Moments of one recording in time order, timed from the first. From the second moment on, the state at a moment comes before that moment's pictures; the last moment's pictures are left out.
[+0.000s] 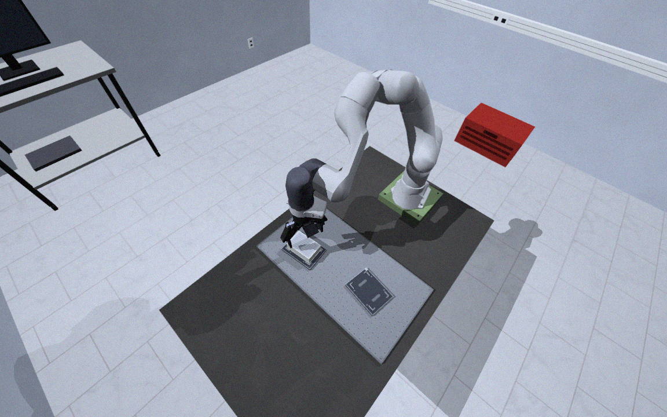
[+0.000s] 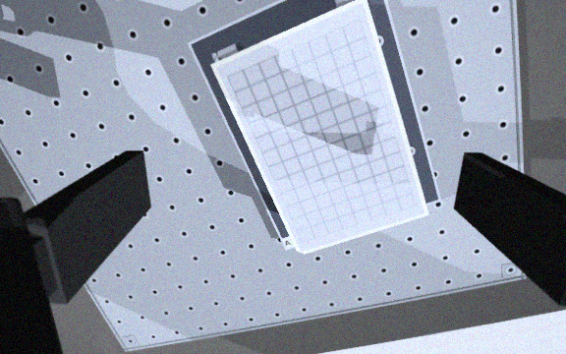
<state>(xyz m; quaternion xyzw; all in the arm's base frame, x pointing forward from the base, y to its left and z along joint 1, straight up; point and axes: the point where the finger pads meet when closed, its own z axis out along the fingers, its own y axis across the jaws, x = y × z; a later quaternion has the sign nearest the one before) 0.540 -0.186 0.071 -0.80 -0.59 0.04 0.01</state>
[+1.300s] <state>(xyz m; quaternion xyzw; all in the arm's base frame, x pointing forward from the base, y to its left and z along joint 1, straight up) 0.554 -0.184 0.076 -0.68 -0.74 0.00 0.00</state>
